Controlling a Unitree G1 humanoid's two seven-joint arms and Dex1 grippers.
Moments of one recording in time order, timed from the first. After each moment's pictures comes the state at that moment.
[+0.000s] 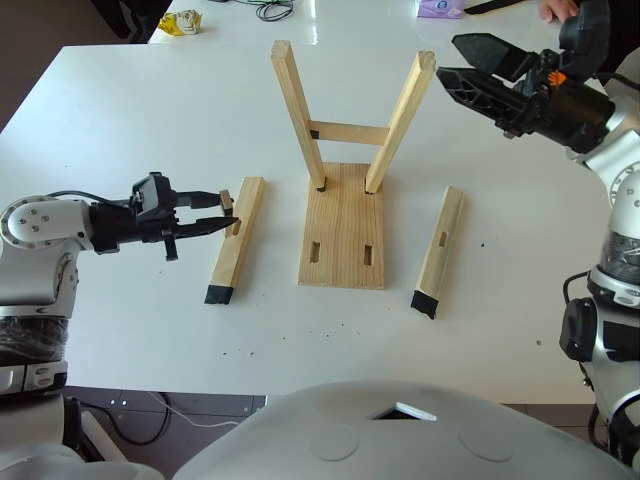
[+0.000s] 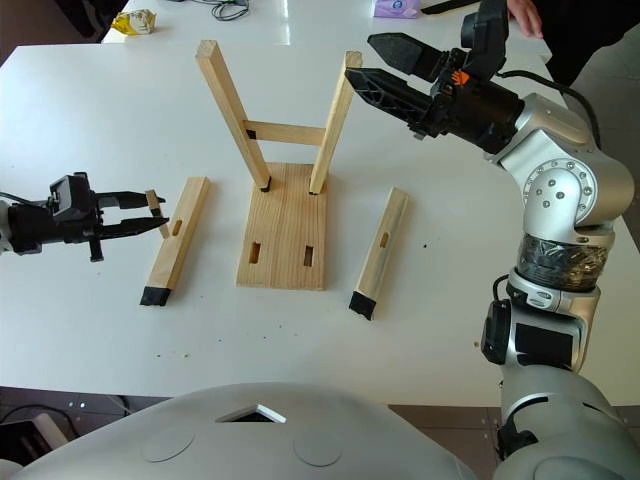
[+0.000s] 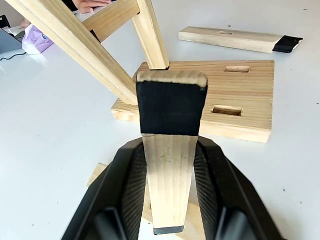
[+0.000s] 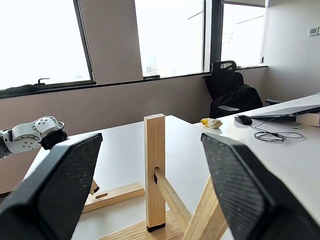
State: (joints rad) left arm -0.05 0.91 0.14 0.09 -0.43 -0.04 -1.34; right arm -0.55 -0.56 -0.21 -0.11 0.78 0.73 0.95
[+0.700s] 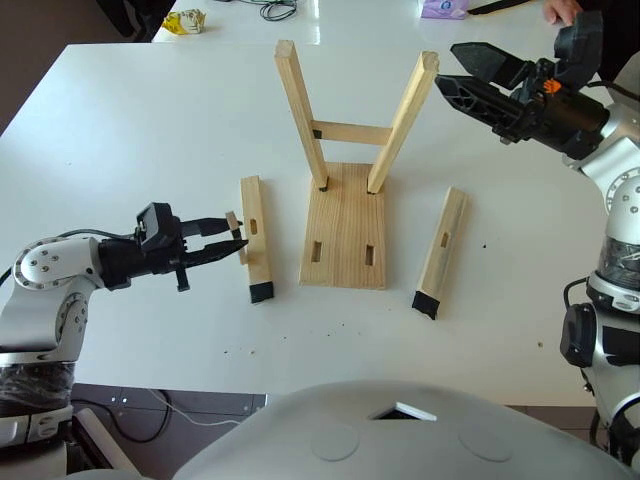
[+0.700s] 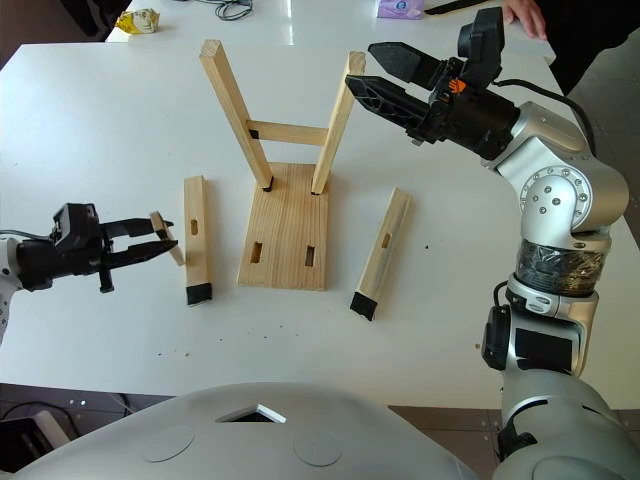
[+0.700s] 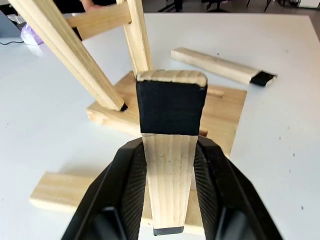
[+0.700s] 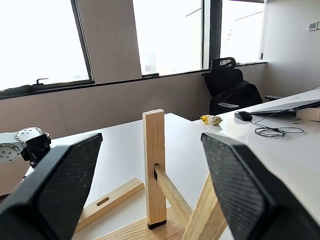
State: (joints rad) left arm 0.16 0.82 0.22 -0.20 -0.59 0.13 -1.23; right arm -0.52 -0.56 -0.21 -0.13 0.79 0.72 0.93
